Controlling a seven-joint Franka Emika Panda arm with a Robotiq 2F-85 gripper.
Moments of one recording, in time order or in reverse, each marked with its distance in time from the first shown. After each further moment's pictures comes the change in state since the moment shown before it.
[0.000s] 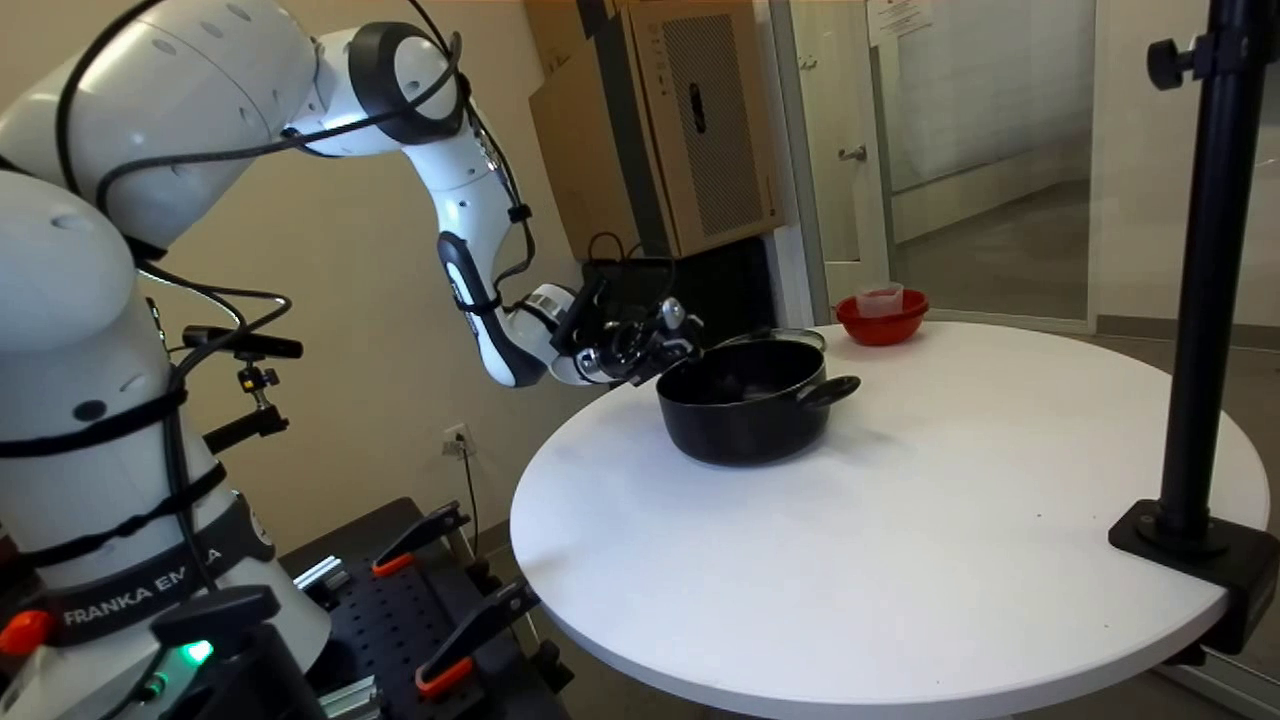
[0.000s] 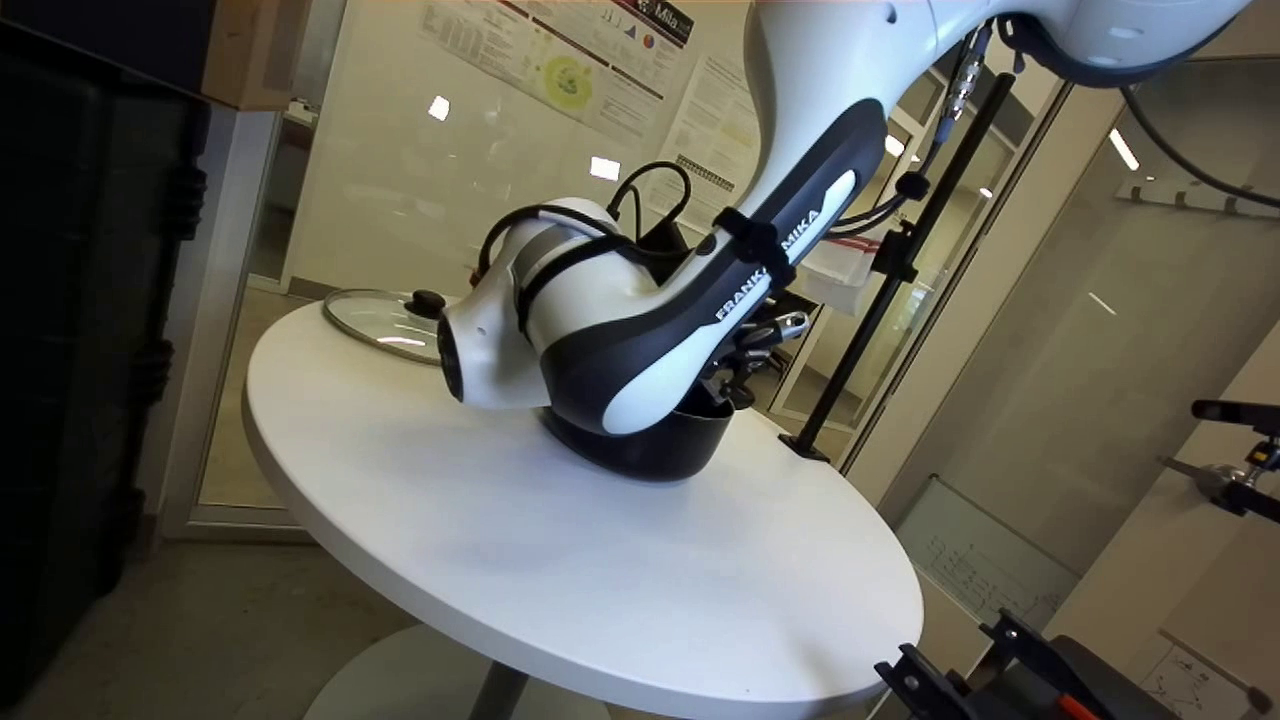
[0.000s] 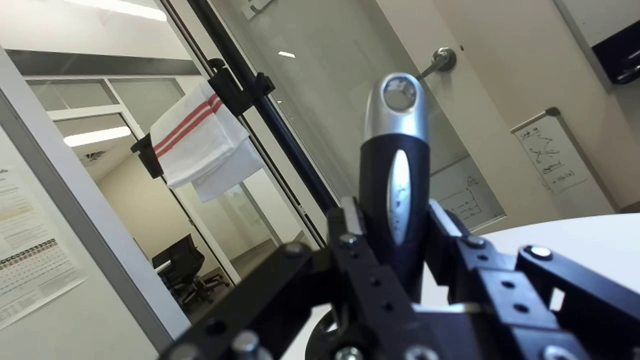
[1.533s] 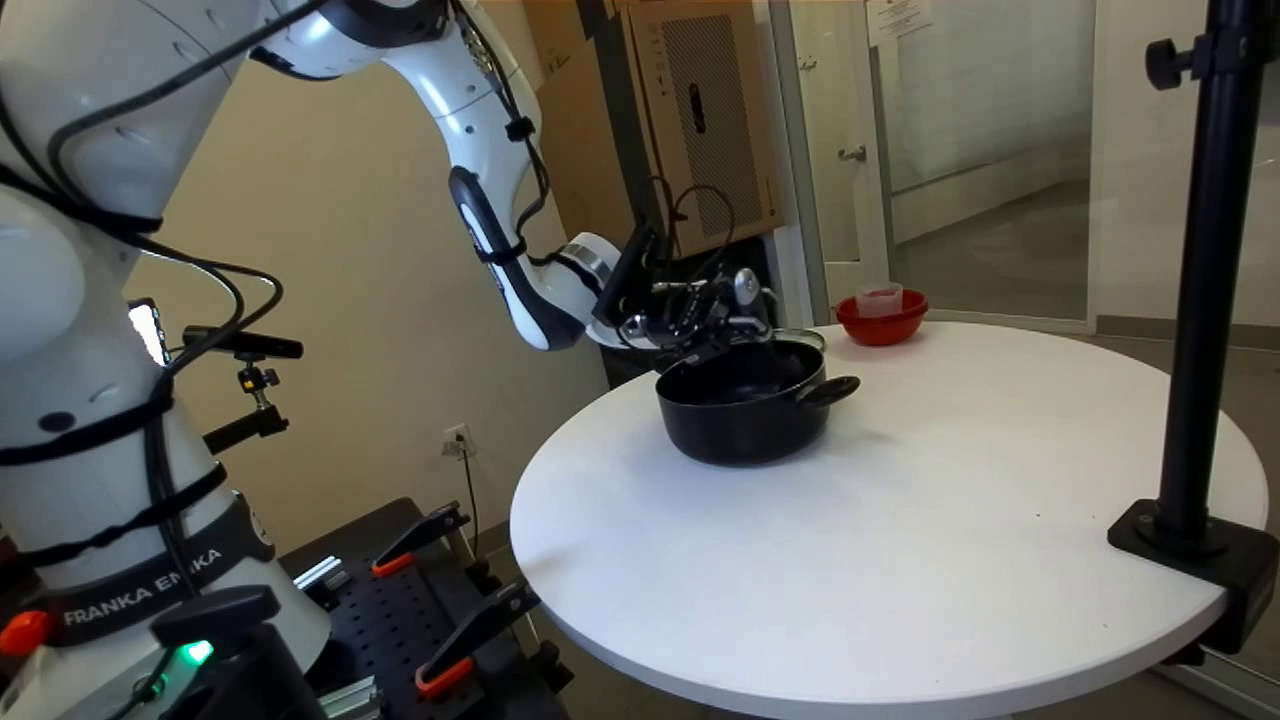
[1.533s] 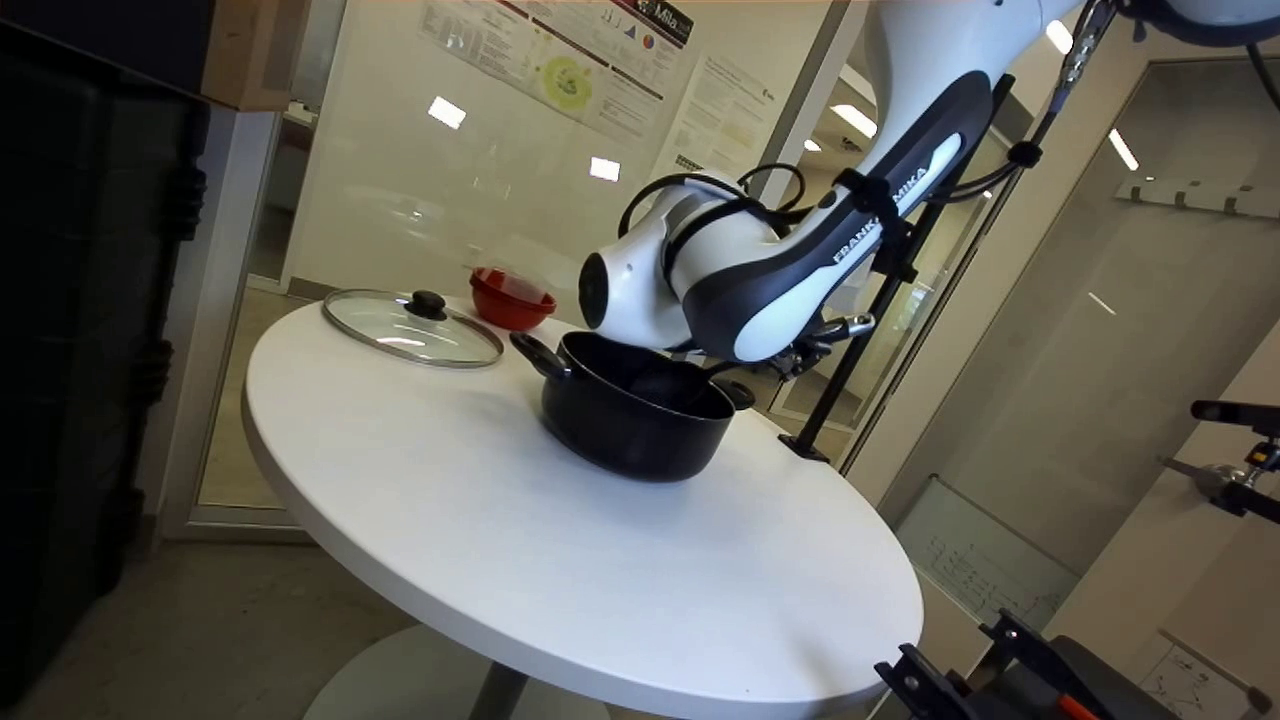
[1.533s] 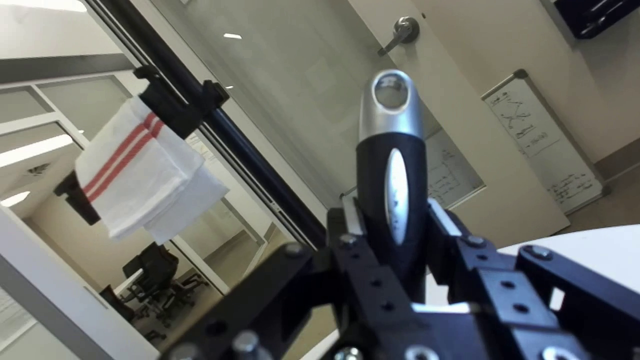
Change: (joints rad) arm -0.209 -0.214 -0.025 -0.189 -0.071 0.197 0.067
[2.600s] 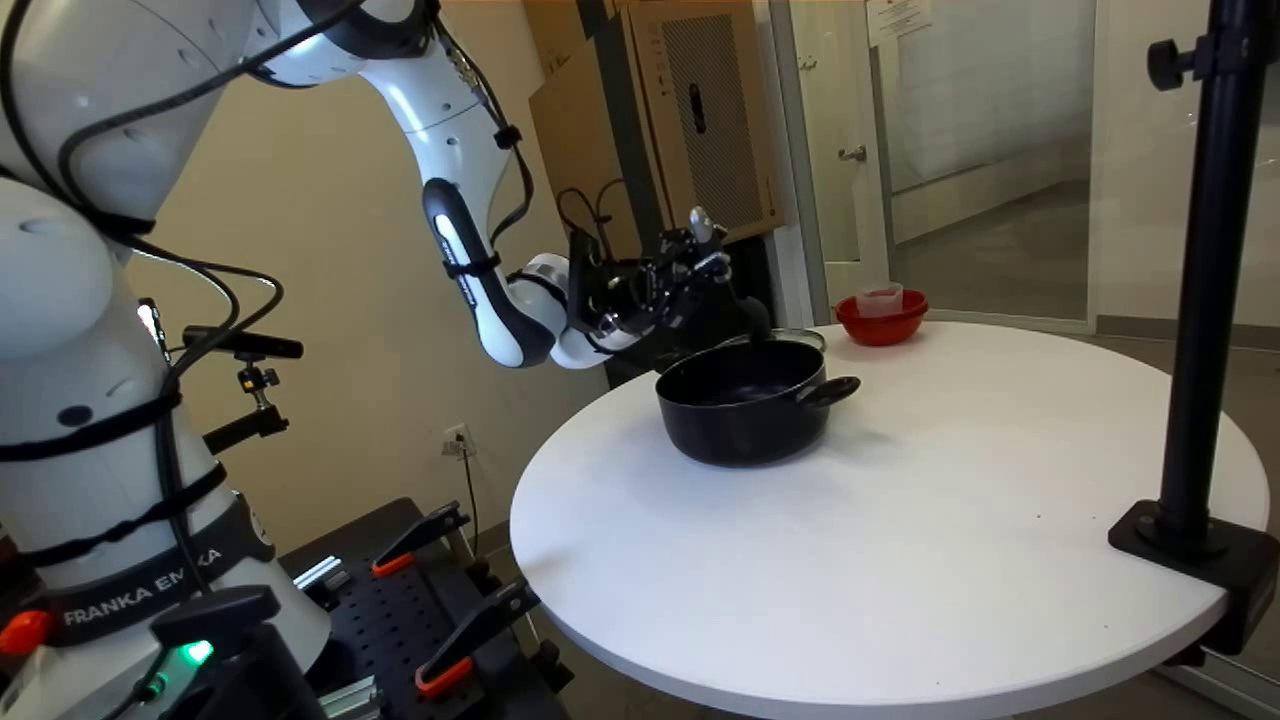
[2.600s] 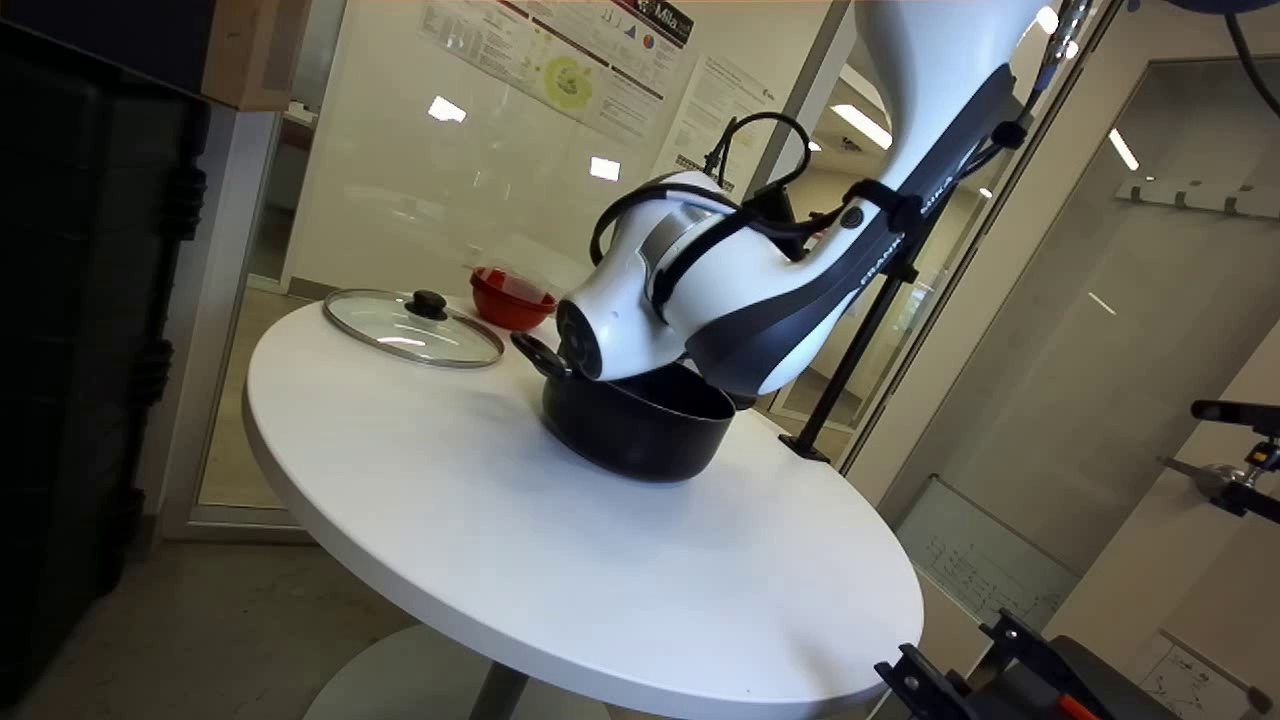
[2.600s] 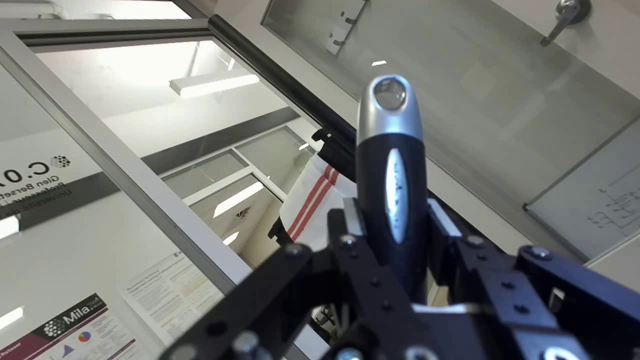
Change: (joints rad) arm 0.114 -0.007 0.006 -0.086 -0.199 -0.234 0.259
